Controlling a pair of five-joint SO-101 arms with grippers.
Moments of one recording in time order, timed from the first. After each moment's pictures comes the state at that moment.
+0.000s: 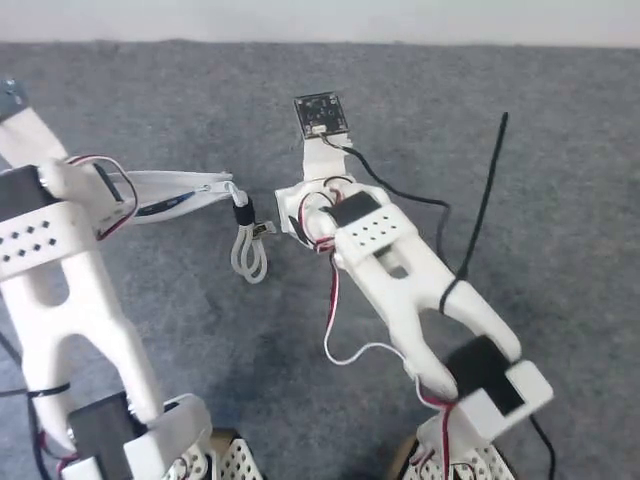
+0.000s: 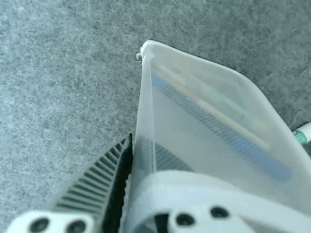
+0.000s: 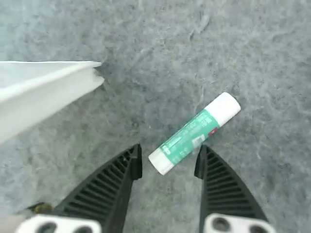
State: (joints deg) left arm -28.8 -13.8 3.5 92.5 17.5; right arm -34.7 6.0 14.9 39.7 -17.3
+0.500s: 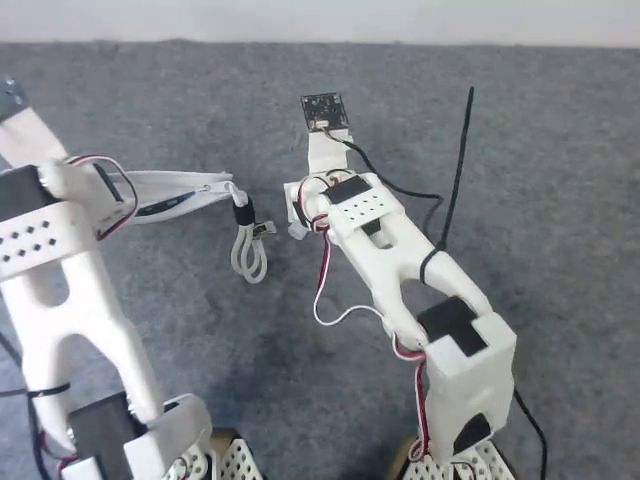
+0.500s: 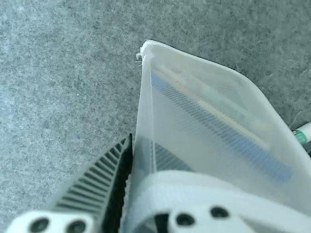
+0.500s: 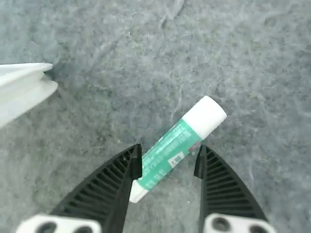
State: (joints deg) left arm -28.8 -13.8 3.5 92.5 17.5; right arm -32.1 21.7 4.0 39.7 -17.3
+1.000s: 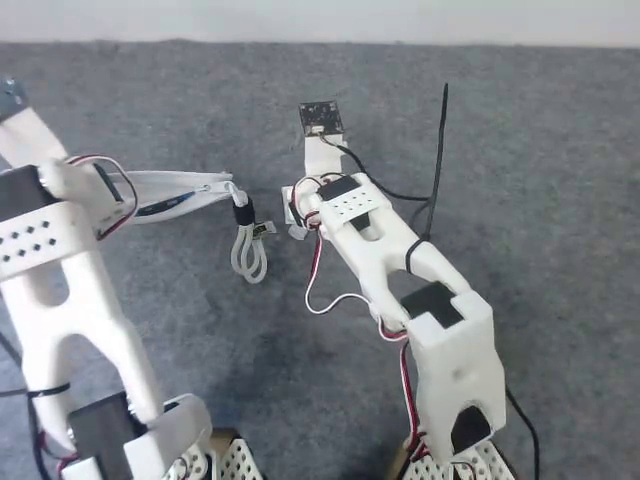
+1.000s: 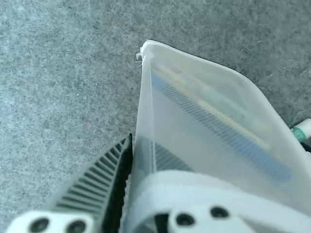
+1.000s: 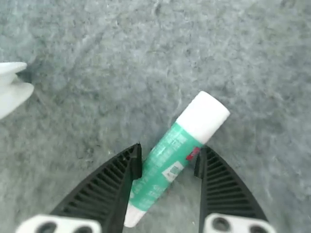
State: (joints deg) left arm -28.8 -13.8 3.5 92.5 17.5; right arm -32.0 31.8 -3.0 39.7 -18.9
